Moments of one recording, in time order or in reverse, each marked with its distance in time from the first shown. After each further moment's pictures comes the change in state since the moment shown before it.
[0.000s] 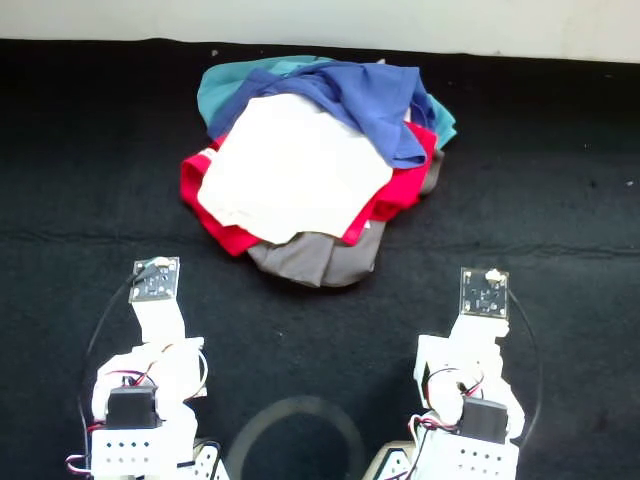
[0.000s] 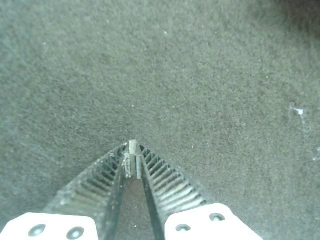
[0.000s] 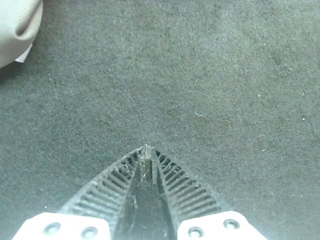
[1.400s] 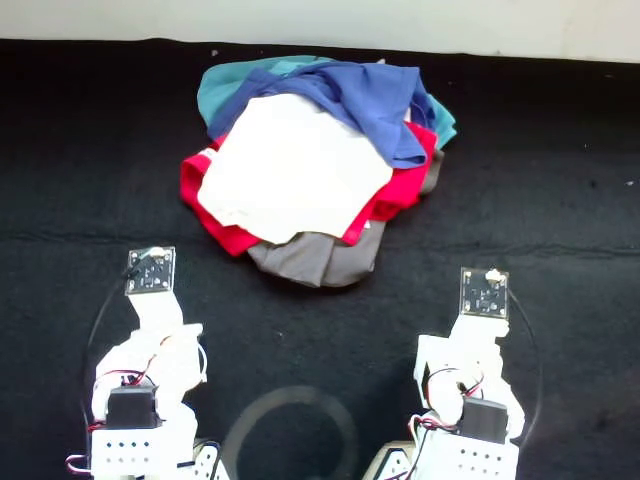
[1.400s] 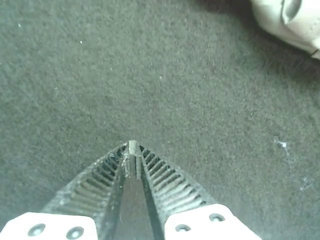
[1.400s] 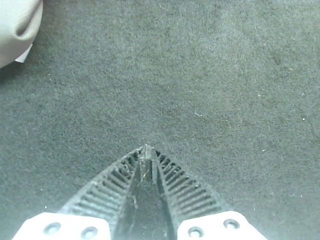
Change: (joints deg) left arm 0.0 0.0 0.0 -7.8 -0.1; right arm 0.0 0.0 0.0 0.0 0.0
